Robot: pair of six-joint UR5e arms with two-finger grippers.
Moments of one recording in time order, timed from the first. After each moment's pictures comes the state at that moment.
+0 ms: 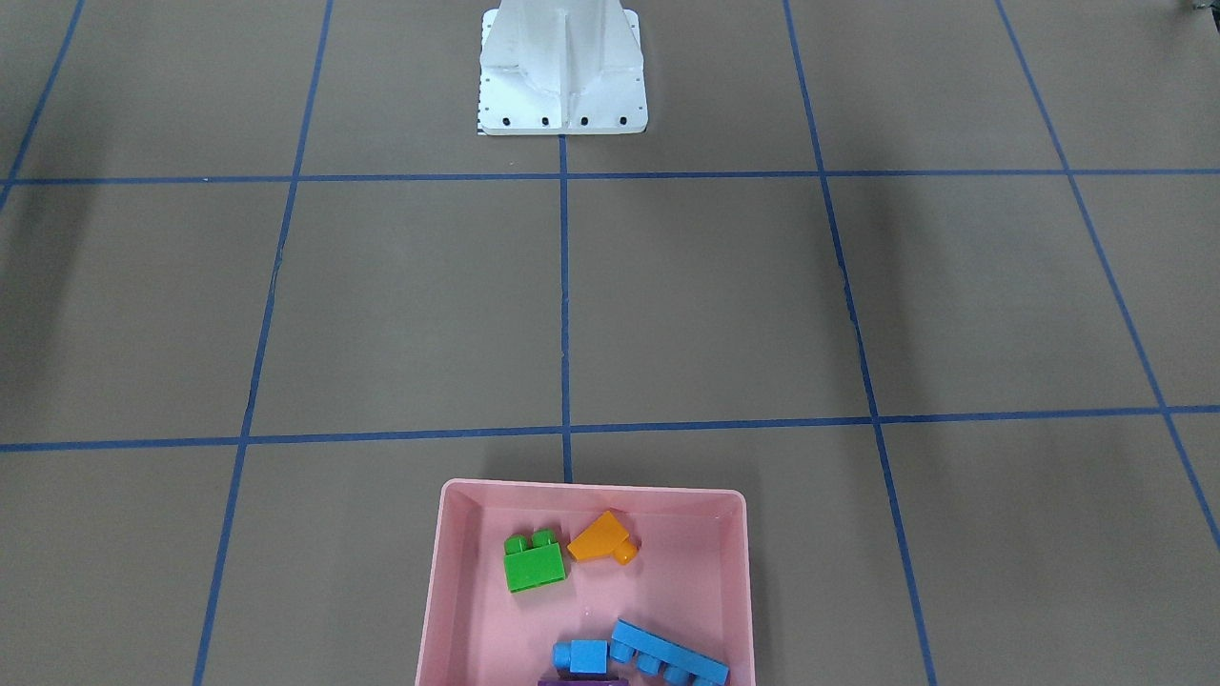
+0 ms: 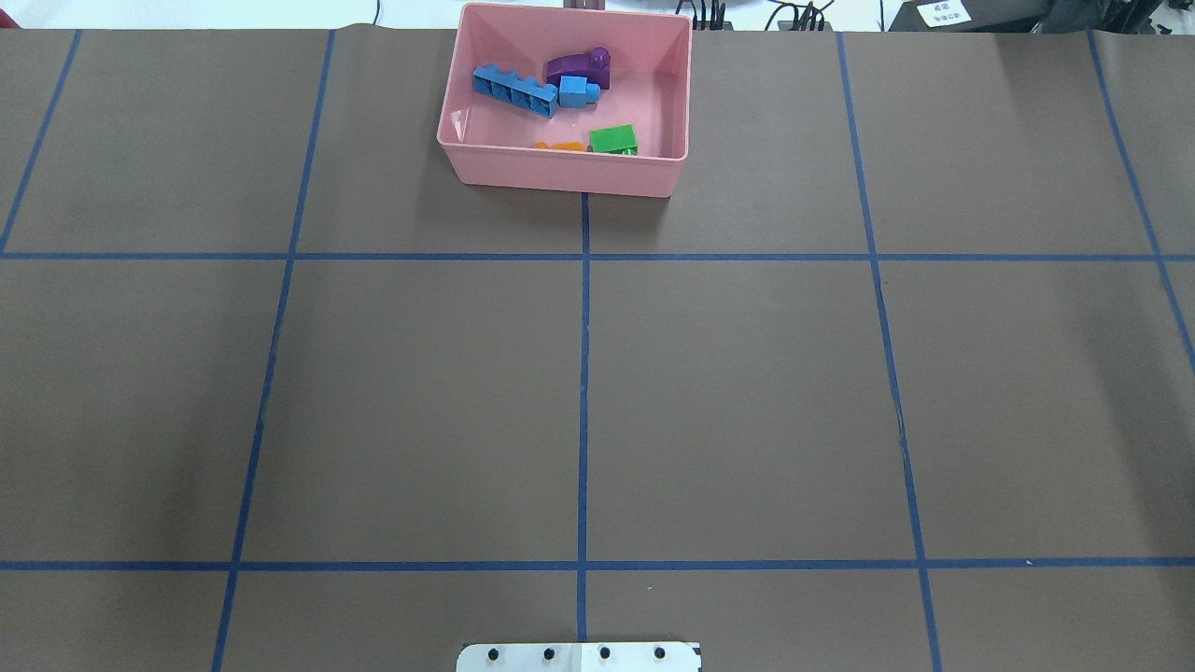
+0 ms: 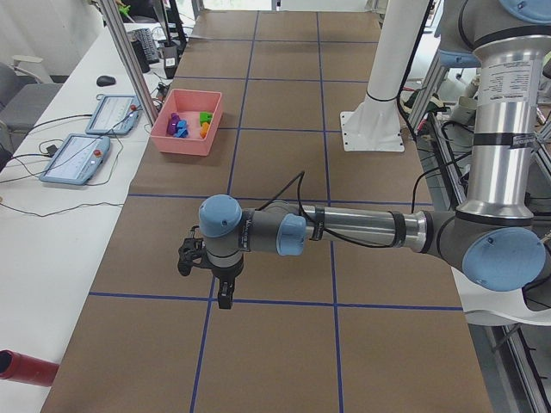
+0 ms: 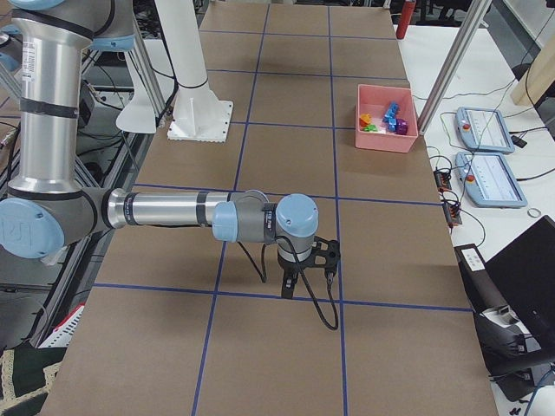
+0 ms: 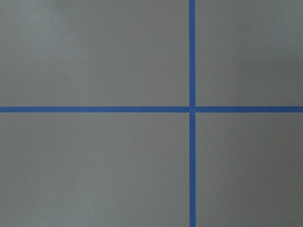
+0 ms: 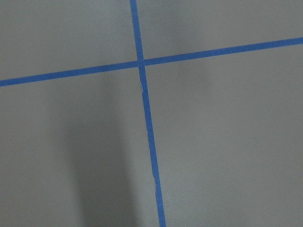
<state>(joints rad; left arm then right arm) -1.57 -1.57 -1.63 -1.60 -2.30 -0.06 1.58 -1.71 1.76 -1.61 2.35 0.15</state>
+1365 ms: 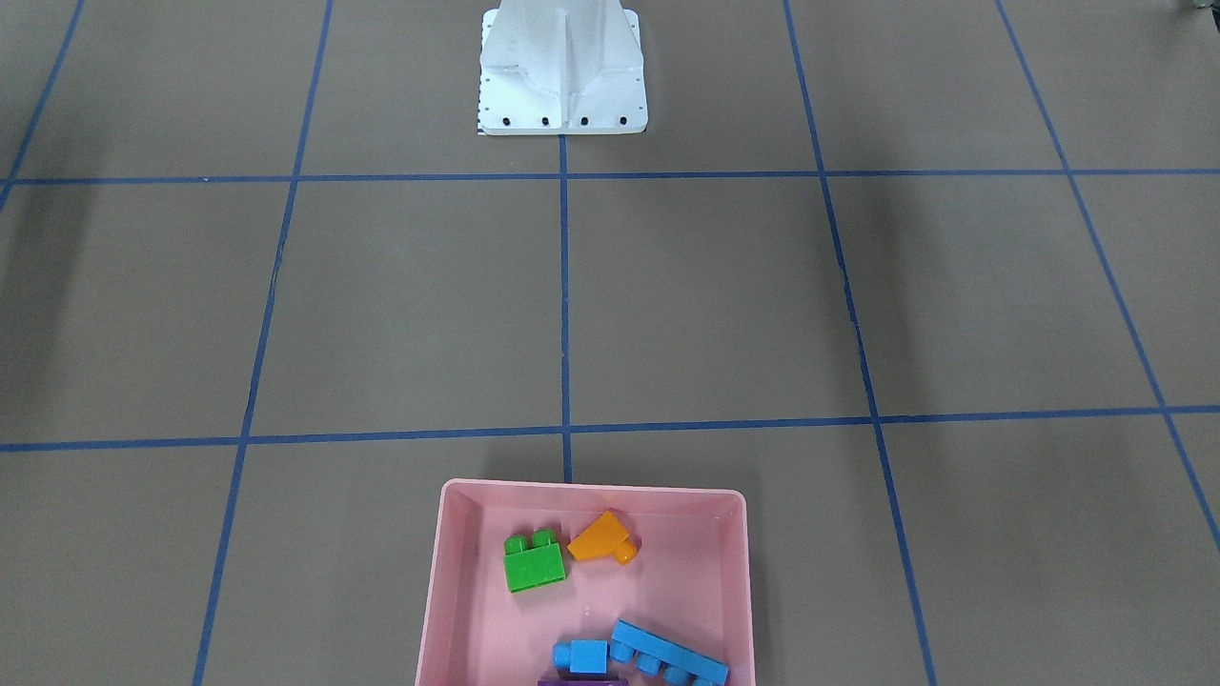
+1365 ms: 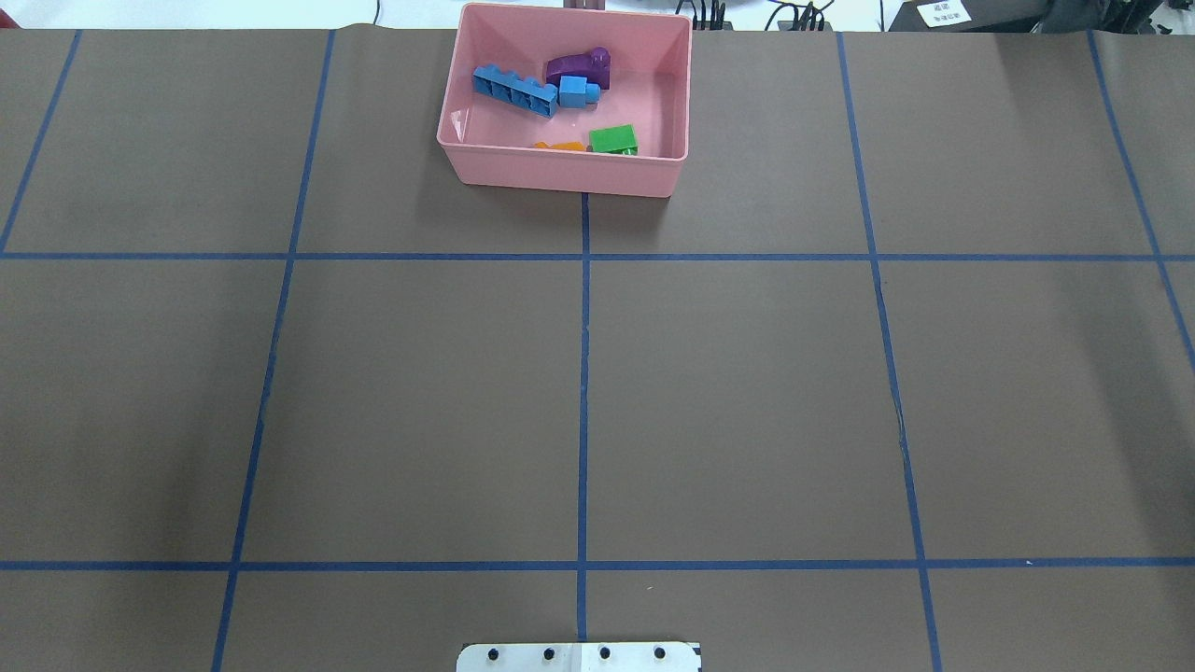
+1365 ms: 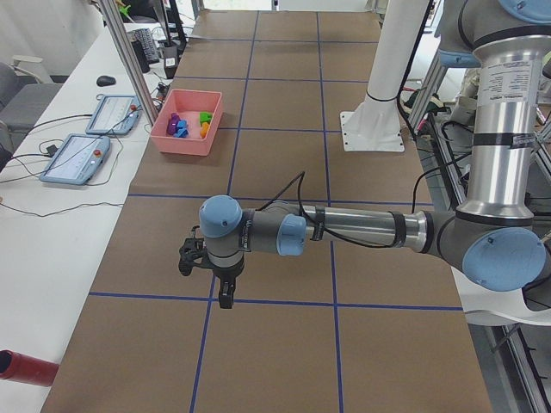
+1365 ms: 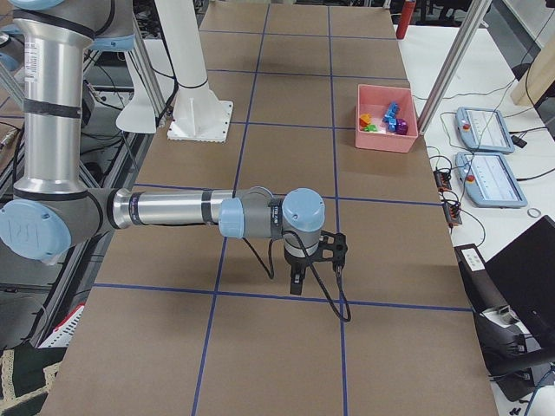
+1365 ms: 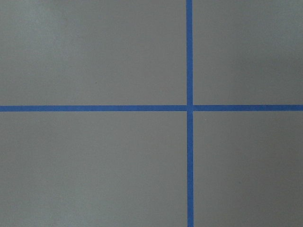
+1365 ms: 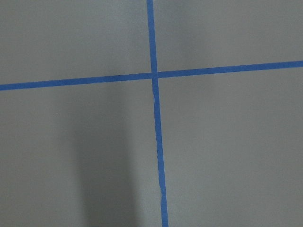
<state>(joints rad) -1.57 -1.57 -1.63 -1.61 -2.30 -0.06 1.58 -1.68 1.76 -1.61 2.36 0.11</state>
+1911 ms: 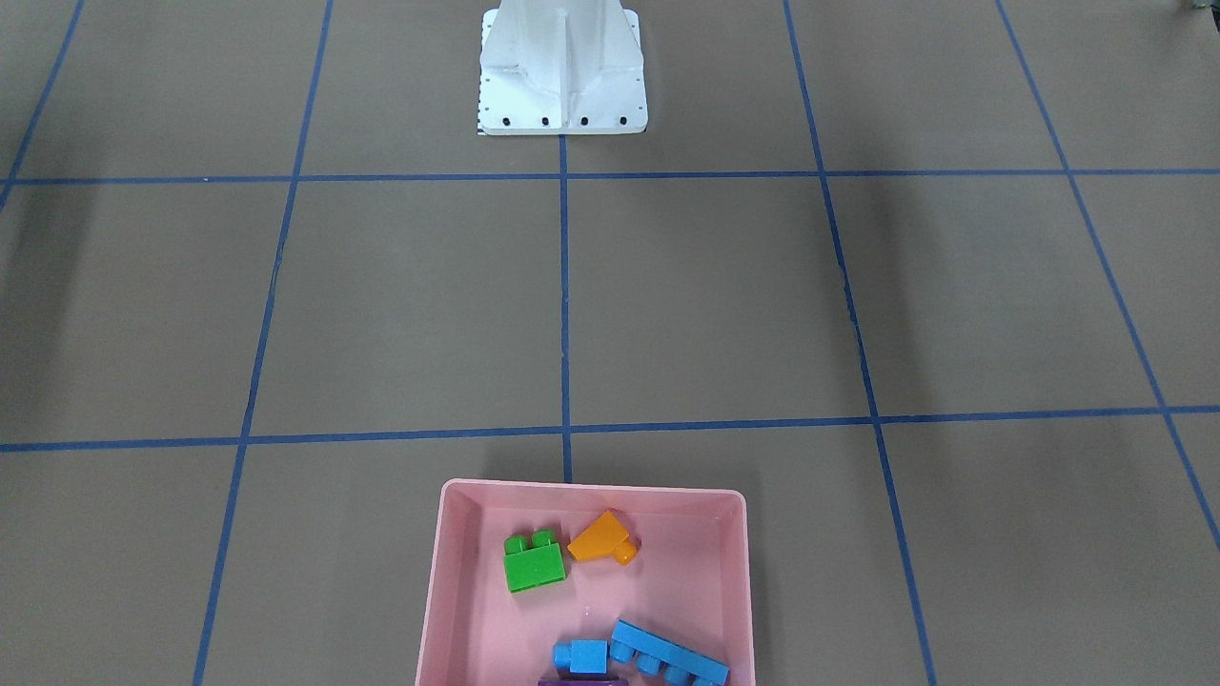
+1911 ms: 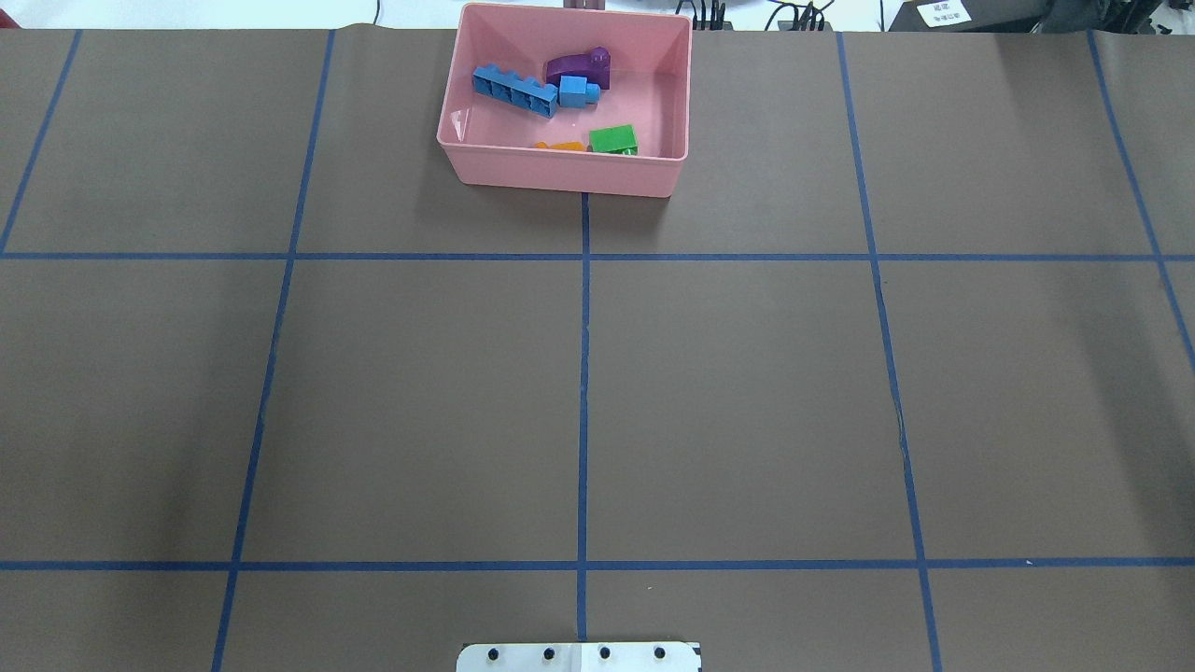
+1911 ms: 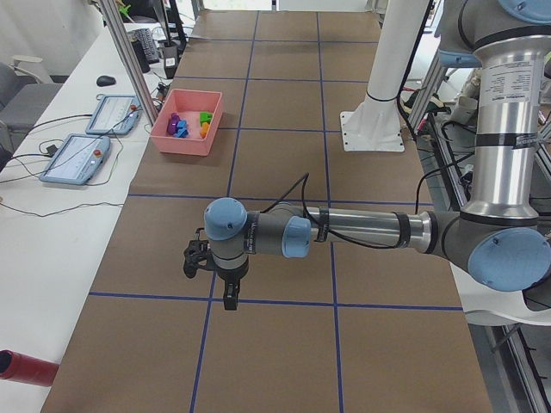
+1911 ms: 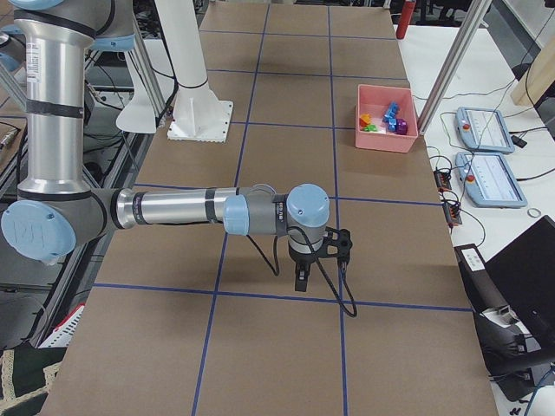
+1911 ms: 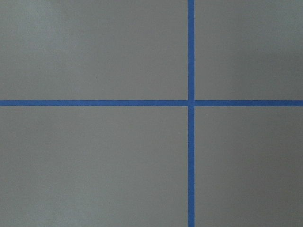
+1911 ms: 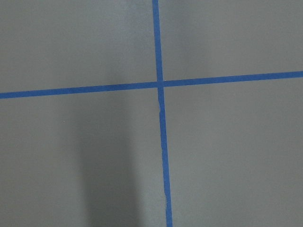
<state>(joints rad) -1.57 -1.53 -1.65 -1.61 -2.31 -0.06 1.58 -1.66 1.76 -1.62 2.36 0.12</state>
